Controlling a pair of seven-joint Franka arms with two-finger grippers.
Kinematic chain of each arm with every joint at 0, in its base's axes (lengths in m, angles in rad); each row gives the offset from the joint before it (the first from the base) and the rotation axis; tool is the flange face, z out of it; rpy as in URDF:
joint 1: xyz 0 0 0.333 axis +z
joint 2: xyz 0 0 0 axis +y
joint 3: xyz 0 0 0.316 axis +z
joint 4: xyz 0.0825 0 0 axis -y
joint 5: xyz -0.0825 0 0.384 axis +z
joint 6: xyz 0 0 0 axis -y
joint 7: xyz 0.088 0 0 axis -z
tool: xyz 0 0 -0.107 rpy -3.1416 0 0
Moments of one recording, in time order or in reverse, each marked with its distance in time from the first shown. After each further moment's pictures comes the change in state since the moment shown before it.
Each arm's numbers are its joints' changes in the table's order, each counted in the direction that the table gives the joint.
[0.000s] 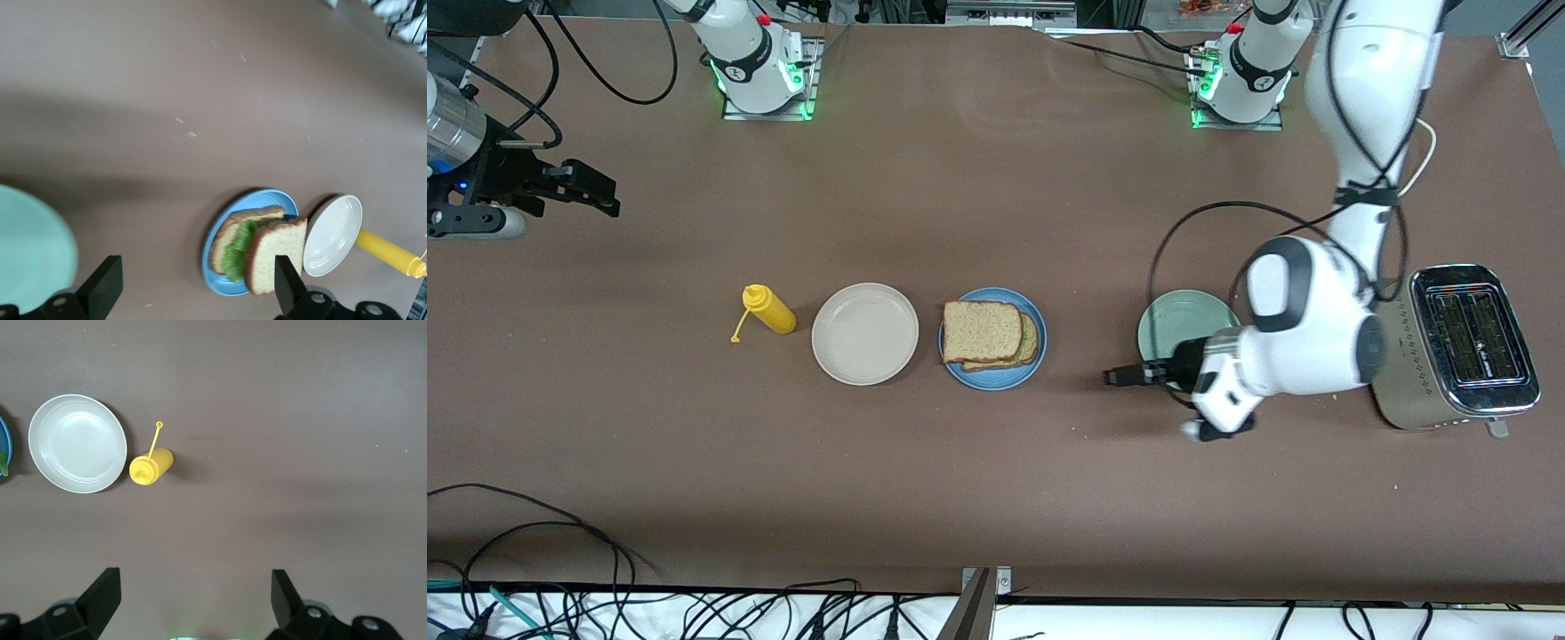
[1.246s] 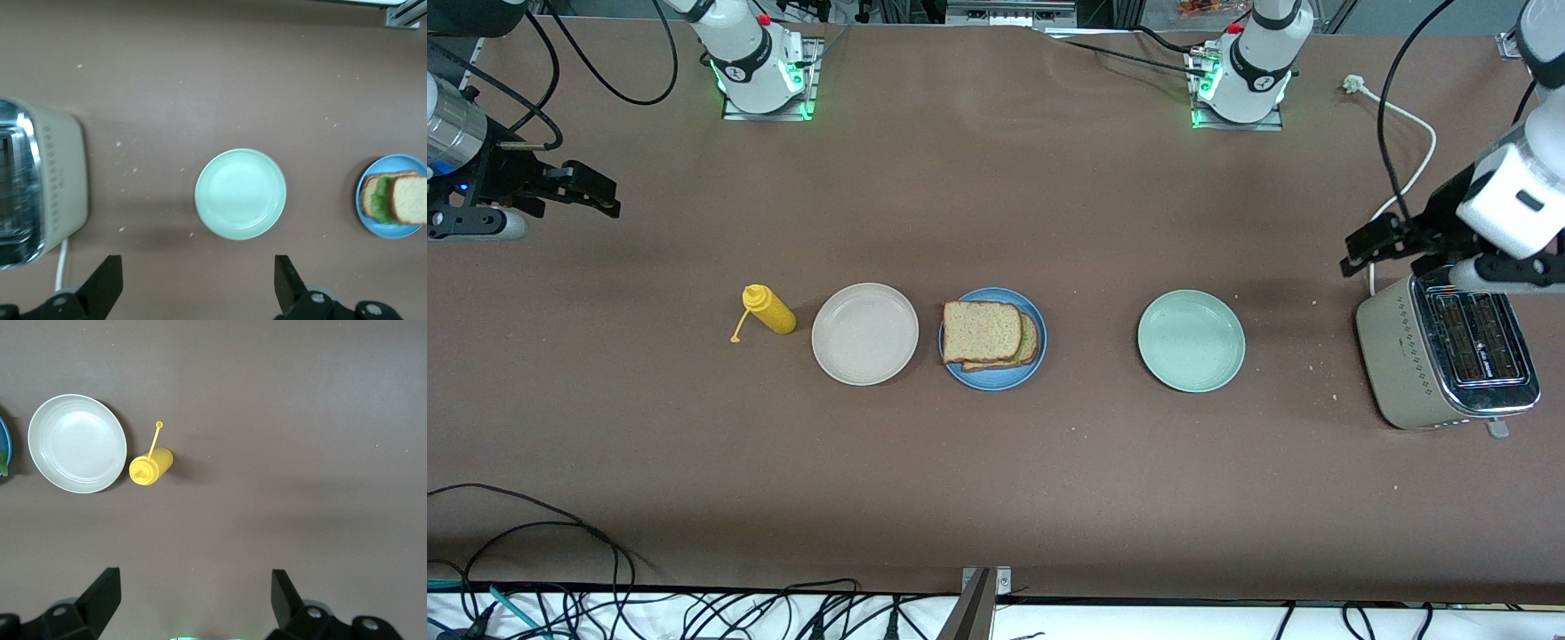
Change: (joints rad) left arm 0.167 -0.576 -0.007 -0.182 0.597 -0.280 0.035; right arm 0.001 0.004 0.000 0.003 0.000 -0.001 0.001
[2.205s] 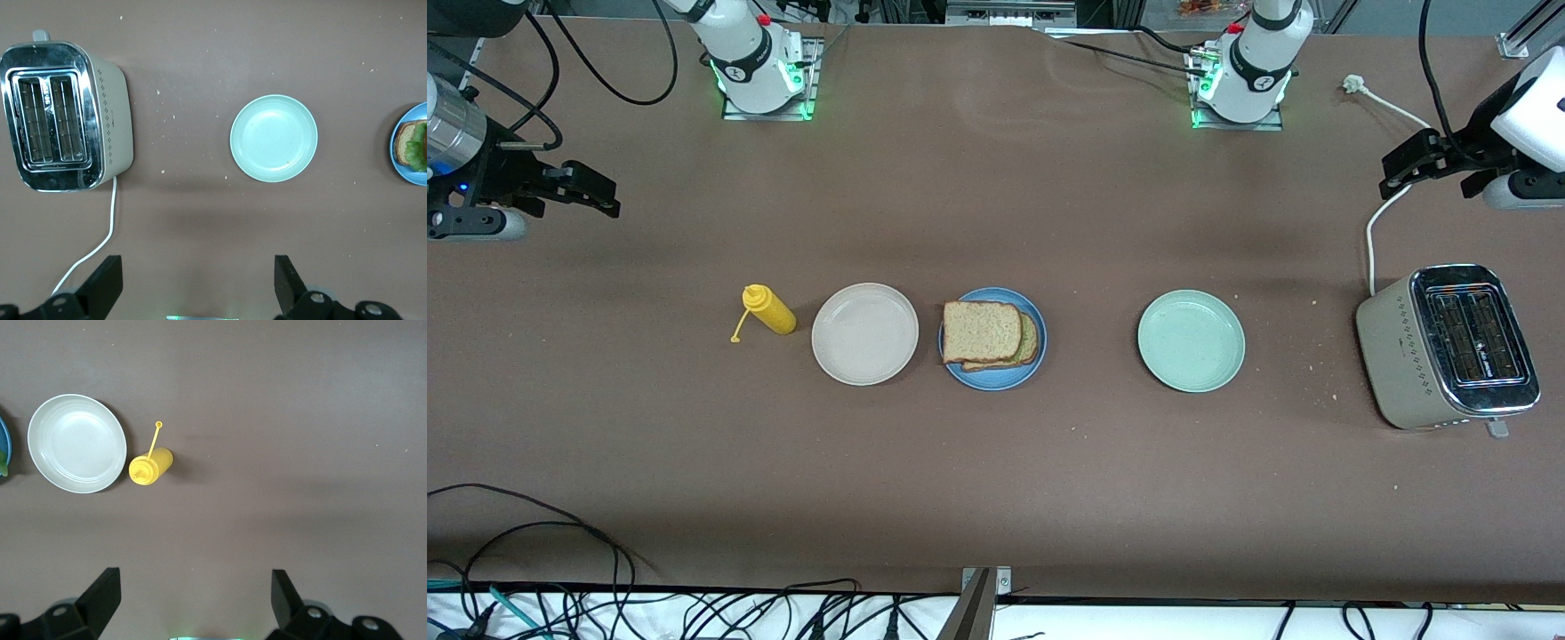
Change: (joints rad) left arm -0.006 -0.092 0.000 0.045 0.105 -0.260 -0.005; right arm 0.000 0.000 -0.001 0.000 0.000 -0.001 0.000
